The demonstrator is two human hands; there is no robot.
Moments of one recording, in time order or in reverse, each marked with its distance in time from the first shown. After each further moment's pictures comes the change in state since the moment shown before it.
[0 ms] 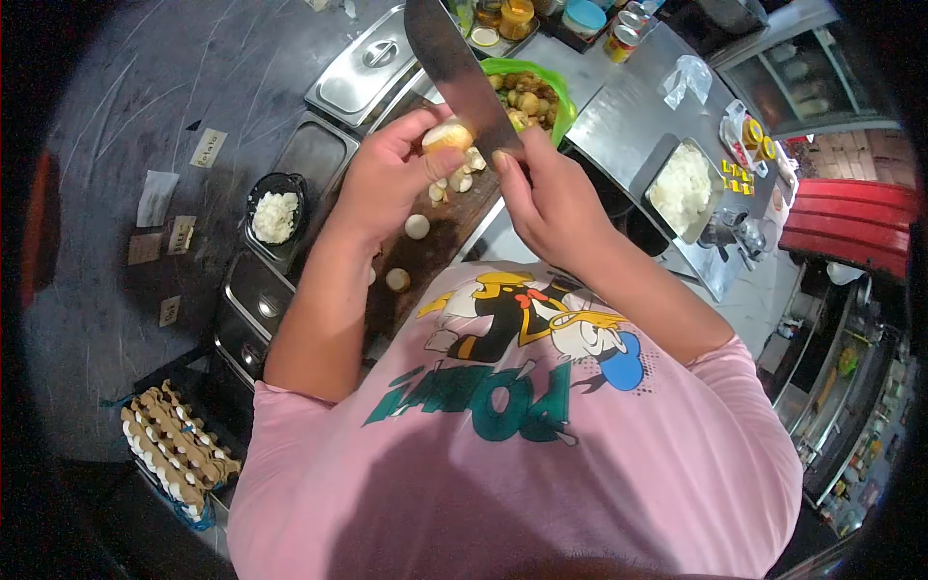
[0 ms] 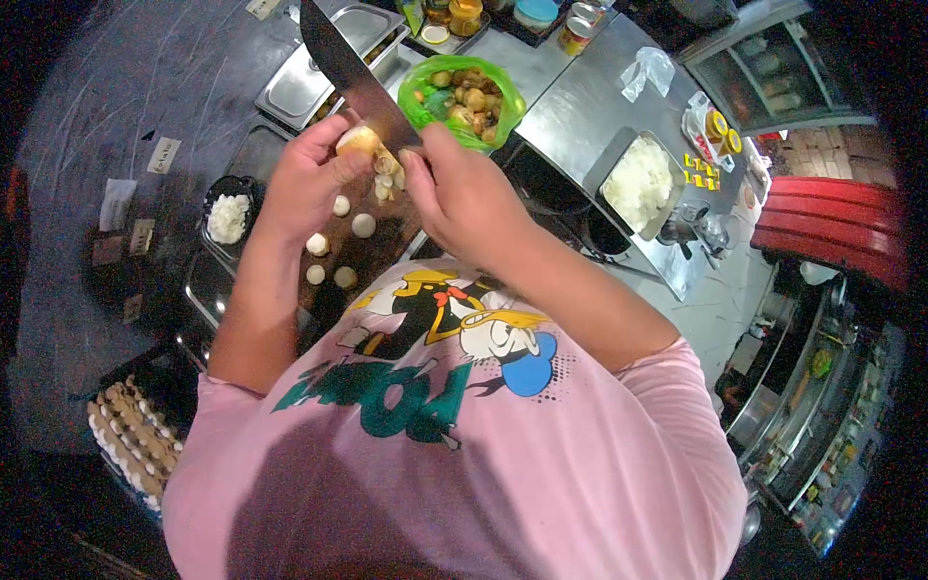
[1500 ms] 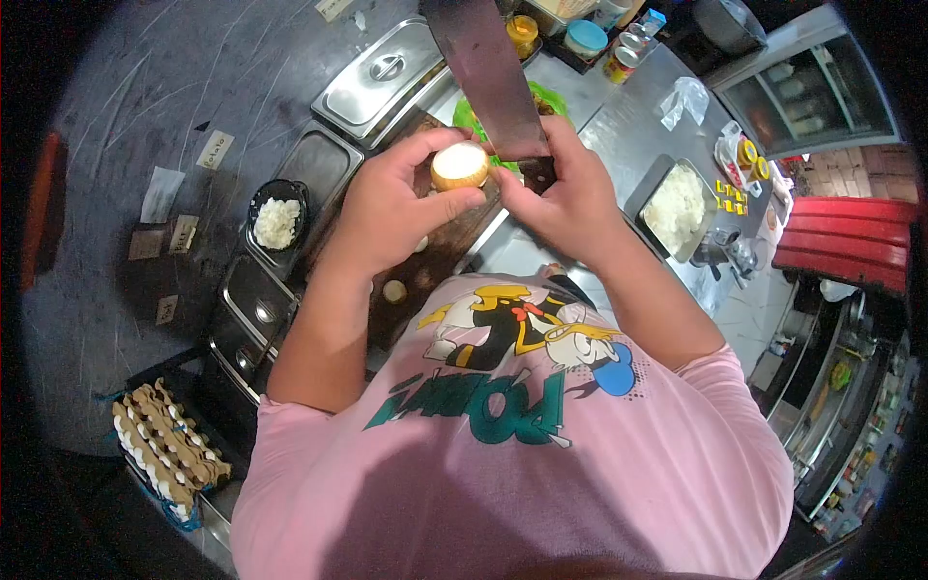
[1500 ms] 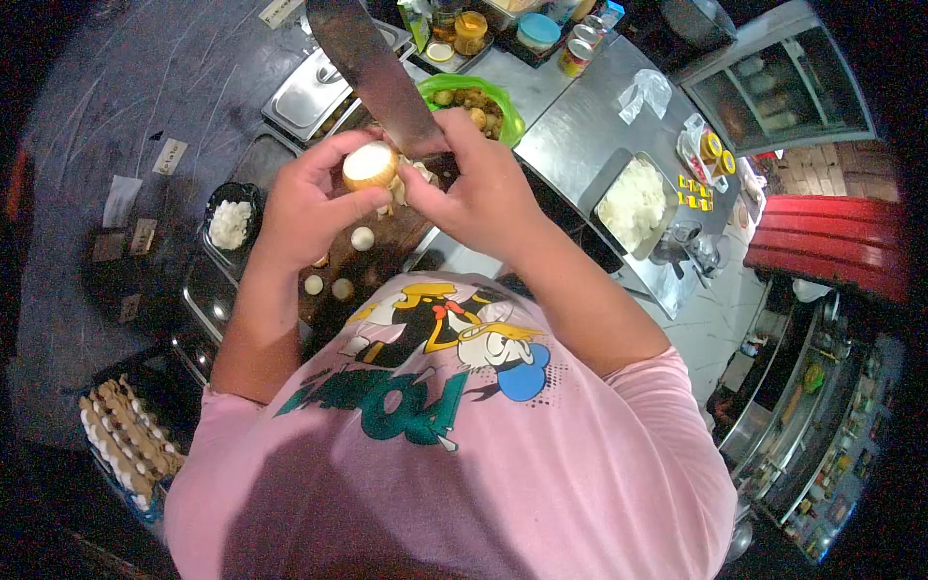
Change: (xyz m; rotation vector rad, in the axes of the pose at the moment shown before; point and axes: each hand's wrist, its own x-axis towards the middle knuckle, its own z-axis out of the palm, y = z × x) left_hand -0.017 0.026 0.019 0.168 -0.020 0.118; right_hand 0.019 0.002 -0.021 0.192 0.019 -0.021
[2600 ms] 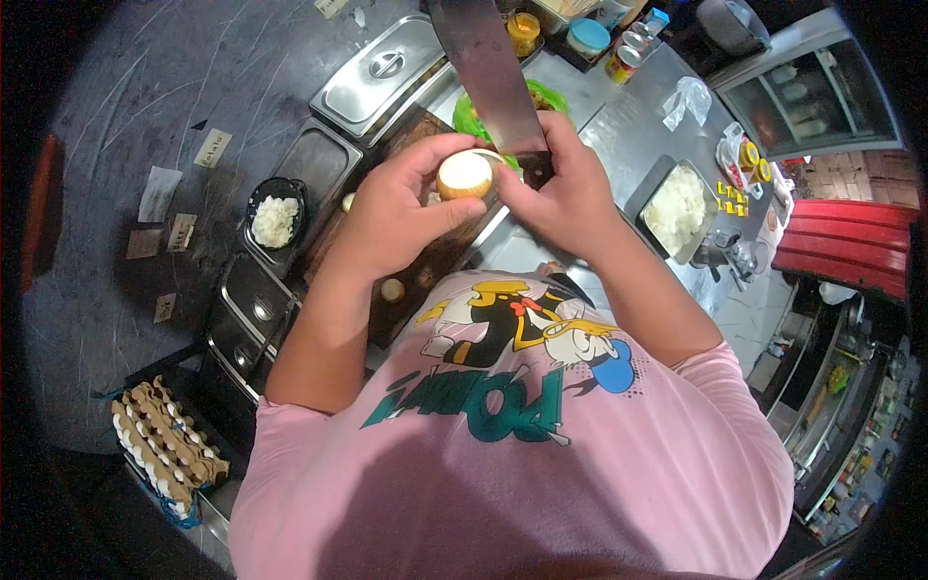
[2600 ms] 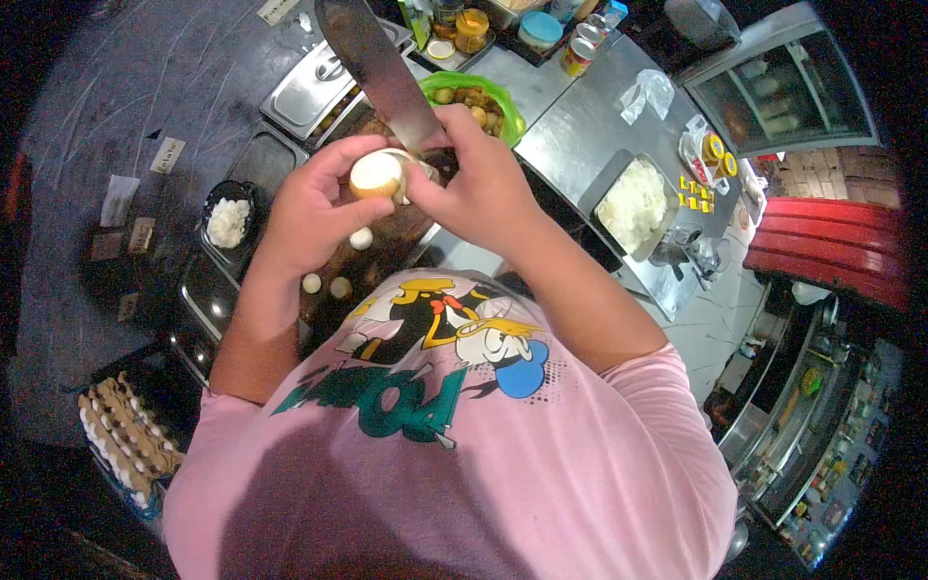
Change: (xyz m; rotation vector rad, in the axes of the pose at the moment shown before) left_hand -0.002 0.002 0.004 0.052 -0.042 -0.072; right_hand 0.008 0.014 0.004 -0.030 0.035 -0.045
